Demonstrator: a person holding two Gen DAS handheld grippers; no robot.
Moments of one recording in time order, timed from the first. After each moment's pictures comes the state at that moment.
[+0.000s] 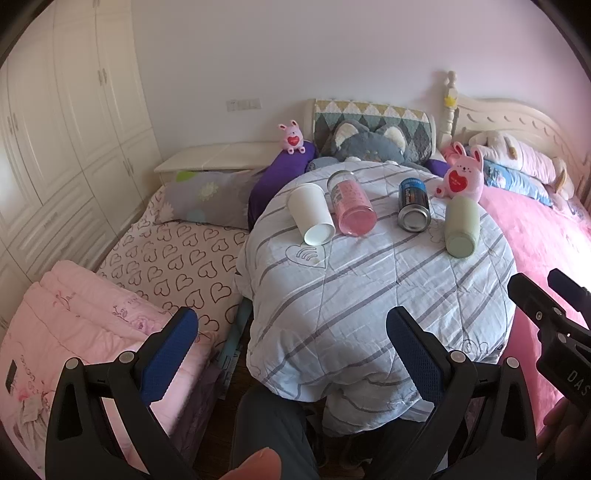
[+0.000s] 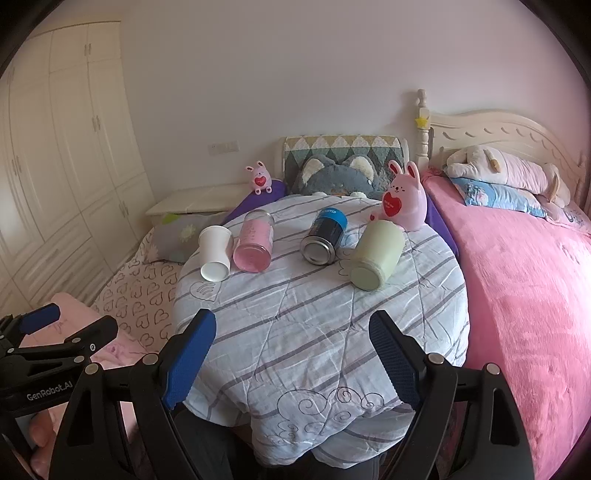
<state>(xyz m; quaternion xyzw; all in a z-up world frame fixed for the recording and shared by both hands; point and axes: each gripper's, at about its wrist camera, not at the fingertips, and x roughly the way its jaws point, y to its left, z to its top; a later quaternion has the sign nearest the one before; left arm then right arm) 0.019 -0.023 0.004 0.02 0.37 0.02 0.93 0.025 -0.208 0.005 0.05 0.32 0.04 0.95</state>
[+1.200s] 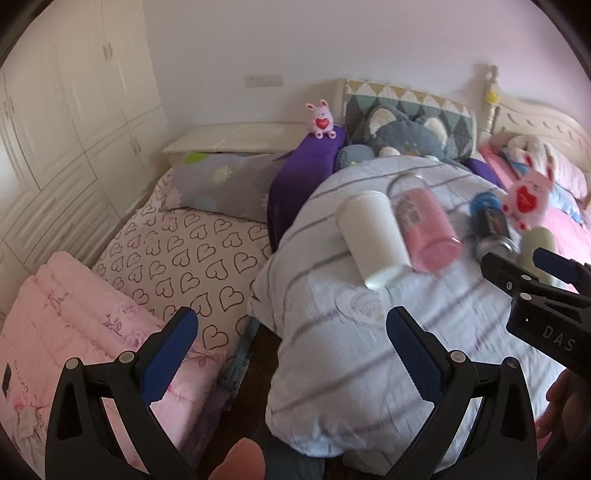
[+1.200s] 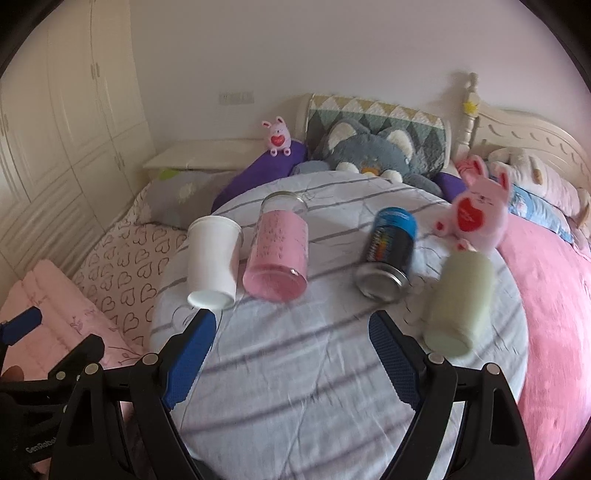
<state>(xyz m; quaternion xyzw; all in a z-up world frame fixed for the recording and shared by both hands) 0.171 0.035 -0.049 0.01 0.41 0.06 0.91 0.205 -0.142 -0.041 -0.01 0.41 0.06 0.91</state>
